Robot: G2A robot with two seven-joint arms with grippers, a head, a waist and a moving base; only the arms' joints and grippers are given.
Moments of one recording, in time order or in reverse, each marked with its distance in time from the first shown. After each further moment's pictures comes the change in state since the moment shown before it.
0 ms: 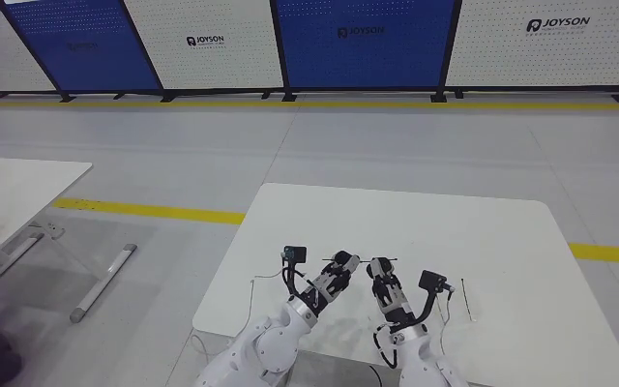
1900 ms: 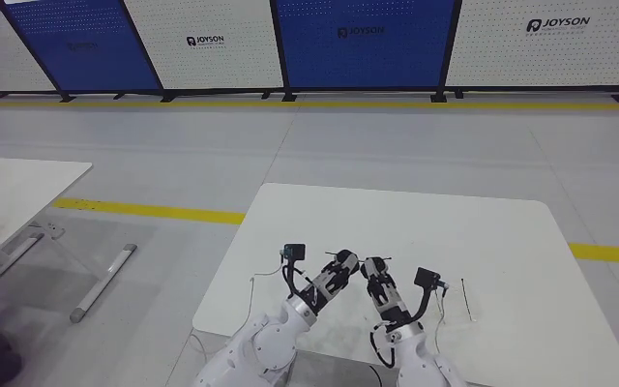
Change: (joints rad) left arm -0.001 0.000 -0.017 -0.013 -0.059 -0.025 -0.035; right arm 0.010 -0.007 -0.002 -0.003 0.068 -0.016 0.047
